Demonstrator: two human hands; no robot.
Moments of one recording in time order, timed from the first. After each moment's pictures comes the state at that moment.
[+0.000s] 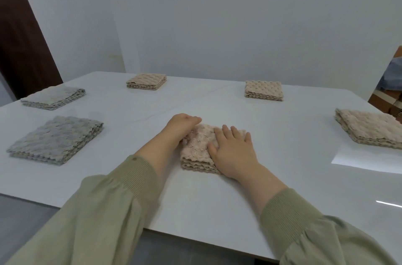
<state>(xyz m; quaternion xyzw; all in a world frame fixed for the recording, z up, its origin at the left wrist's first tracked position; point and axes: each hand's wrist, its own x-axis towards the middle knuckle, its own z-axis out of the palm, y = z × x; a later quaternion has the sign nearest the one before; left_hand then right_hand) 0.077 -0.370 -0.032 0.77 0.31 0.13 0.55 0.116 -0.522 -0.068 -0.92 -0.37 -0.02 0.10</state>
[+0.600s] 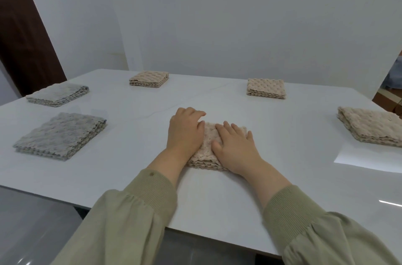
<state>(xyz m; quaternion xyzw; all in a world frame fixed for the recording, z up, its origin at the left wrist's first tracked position) 0.070 -0.384 -0.064 0.92 0.14 0.35 0.13 0.118 -0.527 -0.064 -0.91 -0.38 0.01 0.15</state>
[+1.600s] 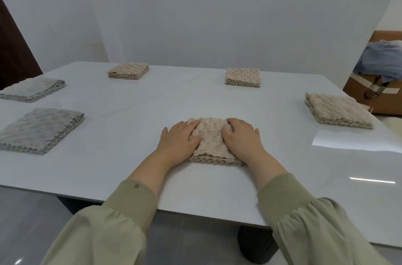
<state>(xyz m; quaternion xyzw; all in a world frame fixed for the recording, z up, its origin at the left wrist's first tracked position) 0.051 -0.433 -0.075 0.97 0.15 0.08 0.20 0.139 -0.594 -0.061 -0.93 -0.26 0.01 0.27</state>
